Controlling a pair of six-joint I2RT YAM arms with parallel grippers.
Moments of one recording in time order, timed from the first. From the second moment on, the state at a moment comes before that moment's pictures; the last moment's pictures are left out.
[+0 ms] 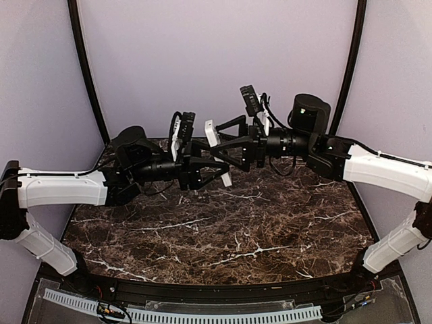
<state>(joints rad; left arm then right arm) -0.89 1.43 0.94 0.64 0.62 -0.26 0.88 1.41 1.19 0.25 -0.70 0.16</state>
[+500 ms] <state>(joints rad) -0.90 1.56 1.19 -0.19 0.08 -0.15 0.85 1.18 1.21 -0.04 -0.31 0.11</state>
